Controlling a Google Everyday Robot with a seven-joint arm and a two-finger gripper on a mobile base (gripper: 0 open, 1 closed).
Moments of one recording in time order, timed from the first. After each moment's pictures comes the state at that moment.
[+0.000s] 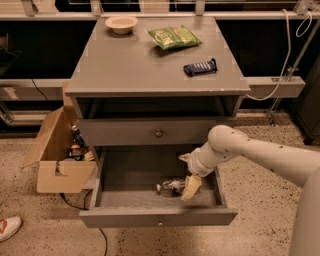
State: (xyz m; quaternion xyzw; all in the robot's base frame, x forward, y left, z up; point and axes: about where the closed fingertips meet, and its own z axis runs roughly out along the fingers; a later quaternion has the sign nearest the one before) arm 0.571 -0.092 0.499 -0.67 0.69 0.17 0.20
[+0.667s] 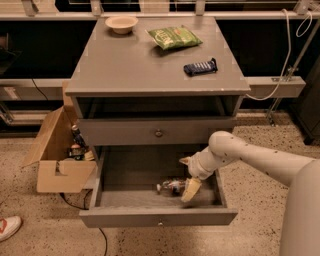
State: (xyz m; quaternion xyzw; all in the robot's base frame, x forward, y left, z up) arm 0.583 -0.093 0.459 -0.66 0.69 0.19 0.21
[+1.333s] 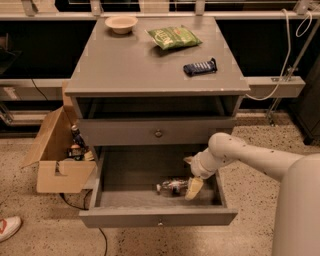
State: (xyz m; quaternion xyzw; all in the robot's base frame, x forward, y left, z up) arm 0.600 -0.112 0.439 -0.66 0.70 0.15 0.20
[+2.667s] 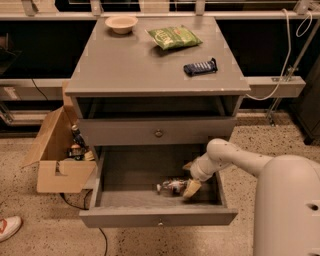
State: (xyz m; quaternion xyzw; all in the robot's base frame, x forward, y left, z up) arm 0.626 -0.121 0.372 -0.66 0.71 0.16 0.19
